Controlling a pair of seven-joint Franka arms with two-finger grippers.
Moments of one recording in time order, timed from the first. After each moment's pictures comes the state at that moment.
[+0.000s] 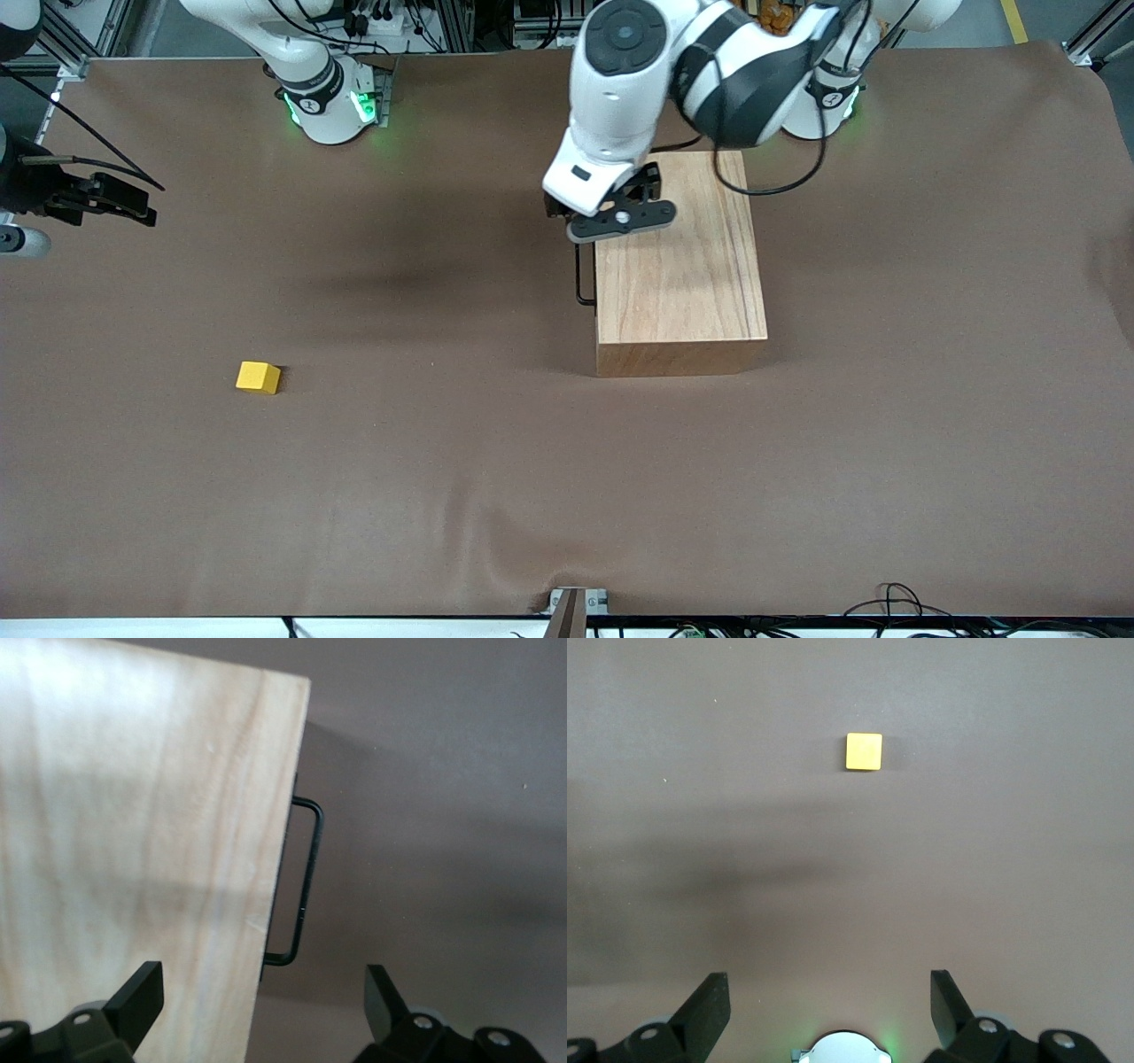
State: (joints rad) left arm -0.66 0.38 -0.22 -1.41 0.01 1.74 -1.03; right arm 0.03 -0.03 -0.09 -1.64 0.00 1.46 -0.03
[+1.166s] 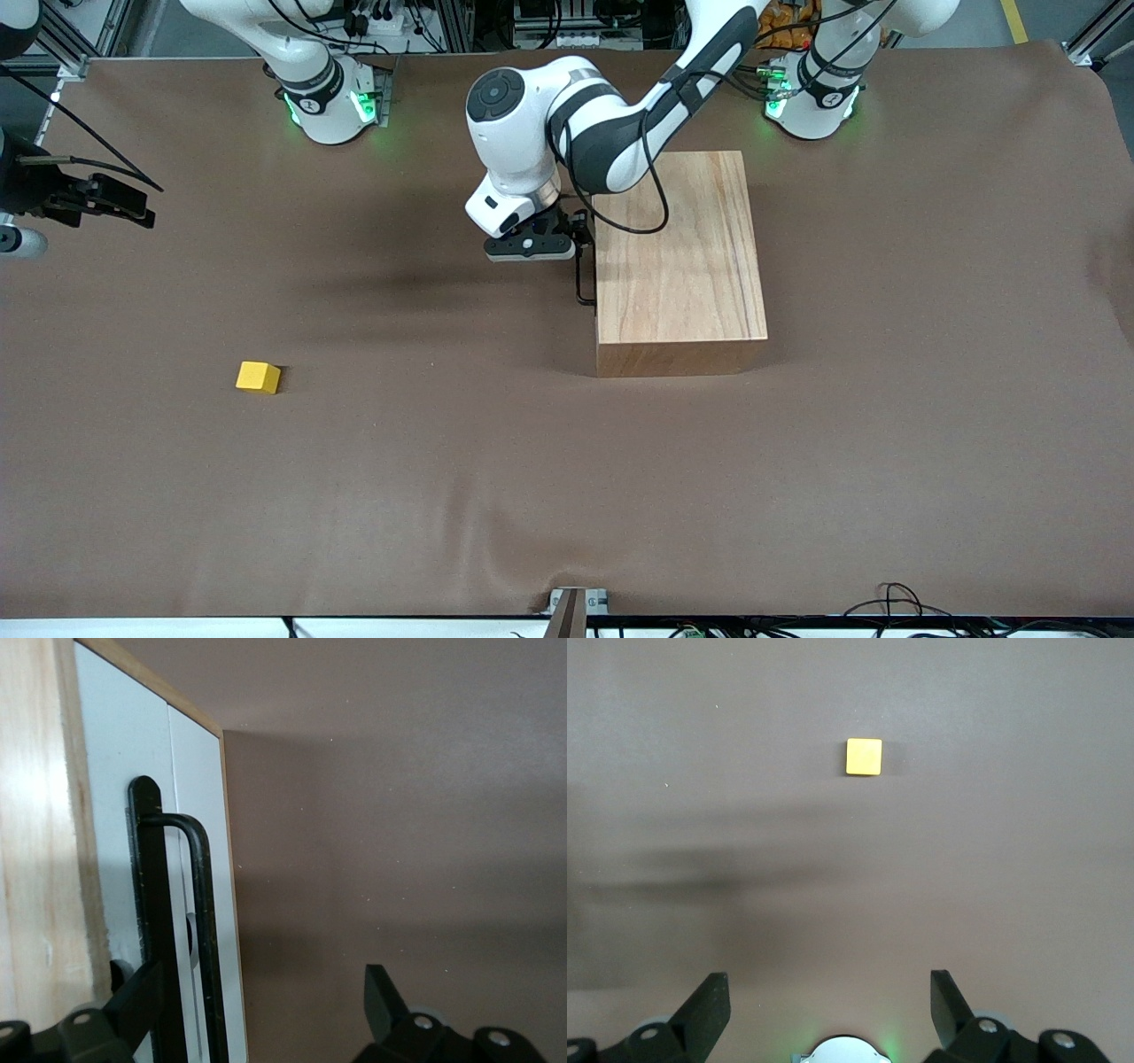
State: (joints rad) left arm -0.81 0.62 -0.20 -1.37 0.25 1.90 -1.02; right arm 0.03 -0.03 -0.09 -1.64 0.00 1.46 -0.03
